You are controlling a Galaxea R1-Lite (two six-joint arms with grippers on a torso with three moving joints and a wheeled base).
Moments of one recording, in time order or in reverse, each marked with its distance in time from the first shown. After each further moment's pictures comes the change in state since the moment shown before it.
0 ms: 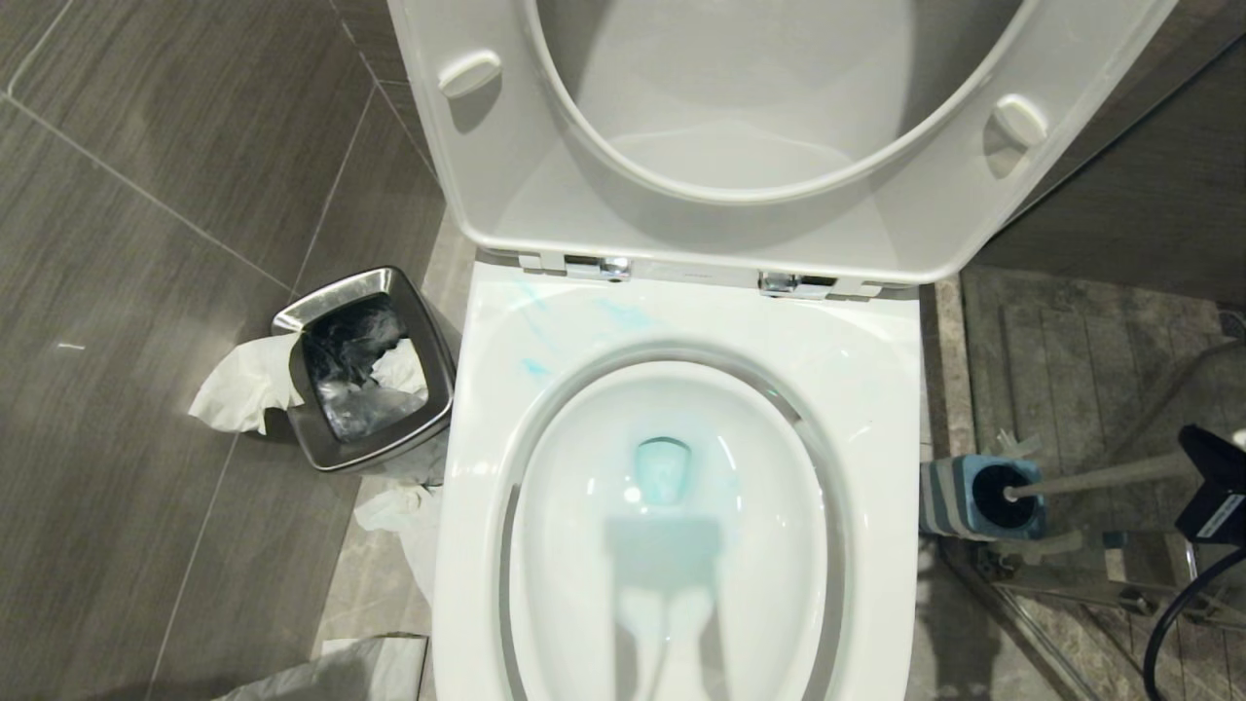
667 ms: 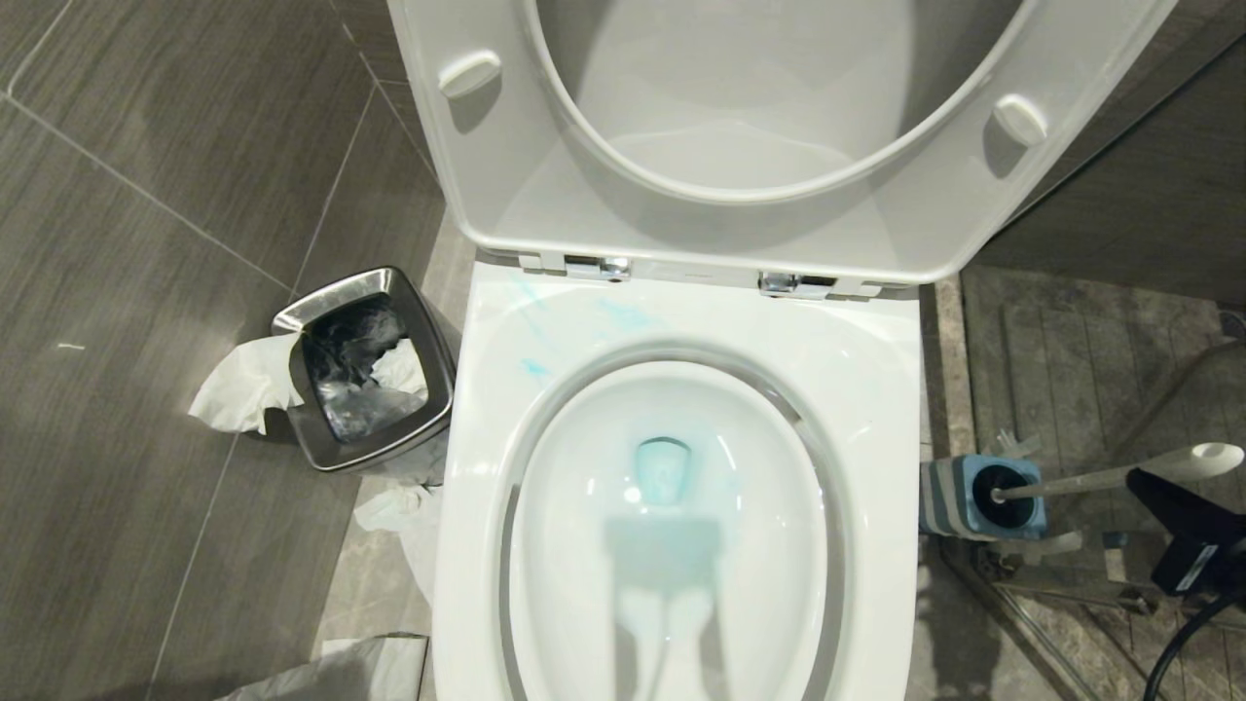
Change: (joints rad) left arm 0.000 0.000 0.000 0.000 0.000 0.000; right arm 0.005 0.013 0.082 0.028 0.201 -0.013
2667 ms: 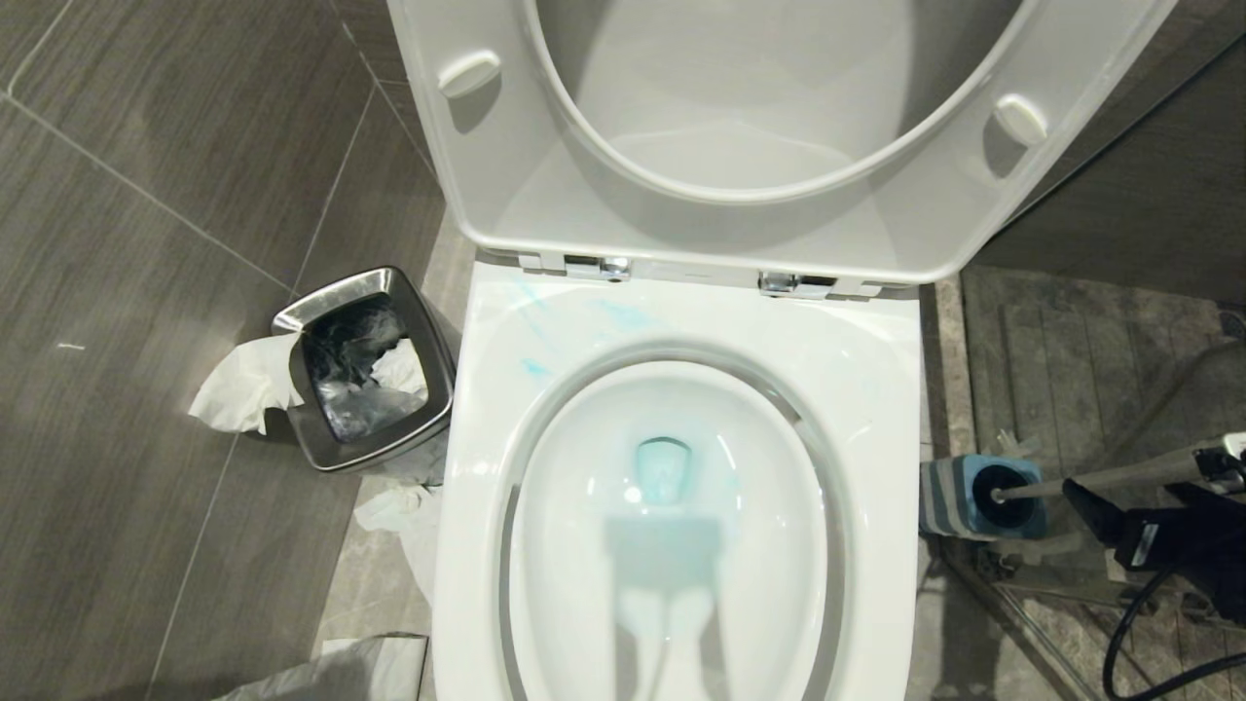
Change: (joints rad) left arm 0.000 0.000 0.000 0.000 0.000 0.000; right arm -0.068 0.327 -0.138 -0.073 -0.110 -0.103
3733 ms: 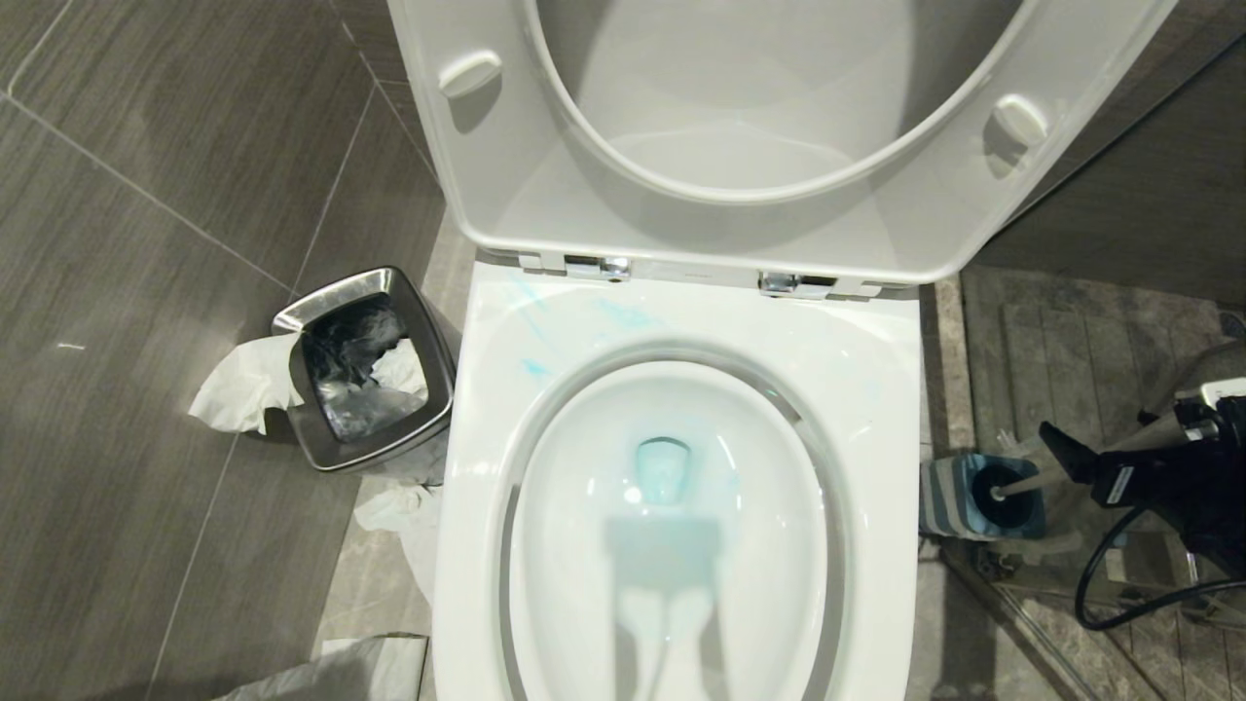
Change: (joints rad) left arm 0.000 0.000 0.000 0.000 0.000 -0.001; right arm 0.011 0.080 -0.211 -0.001 0.063 -0.003
